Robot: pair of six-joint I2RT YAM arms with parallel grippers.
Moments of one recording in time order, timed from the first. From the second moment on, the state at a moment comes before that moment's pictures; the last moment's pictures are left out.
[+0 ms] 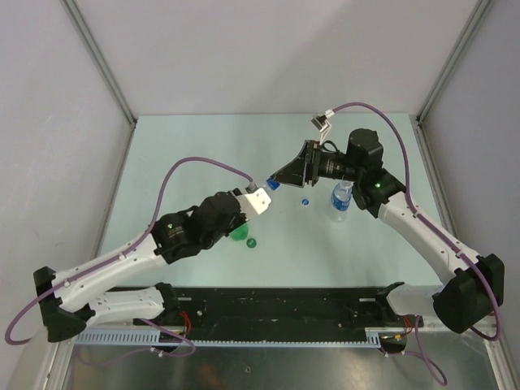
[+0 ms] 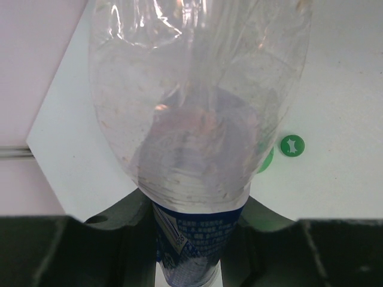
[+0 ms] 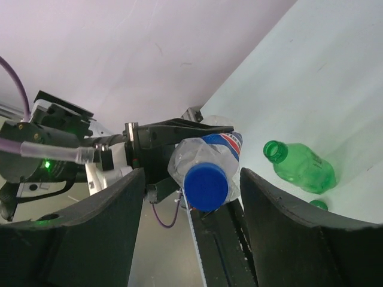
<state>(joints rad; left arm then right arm) -1.01 1.02 1.00 -0.62 -0.45 0.29 0.50 1.27 1.13 0.08 -0.82 0.76</state>
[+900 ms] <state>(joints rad) -1.08 1.07 1.02 -0.70 -0.64 0.30 0.57 1.28 1.19 -0.20 -0.61 0.66</state>
